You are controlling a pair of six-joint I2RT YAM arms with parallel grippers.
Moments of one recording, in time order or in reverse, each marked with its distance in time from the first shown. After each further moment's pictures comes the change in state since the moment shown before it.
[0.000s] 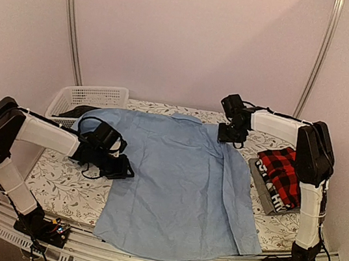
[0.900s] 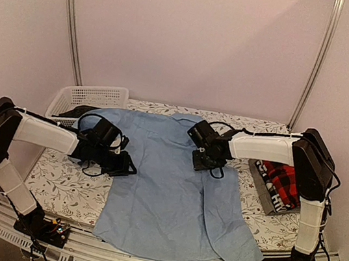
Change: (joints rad) left arm 0.000 -0.023 0.022 0.001 0.034 0.008; right arm 0.312 -0.113 -0.288 0.065 0.086 0.166
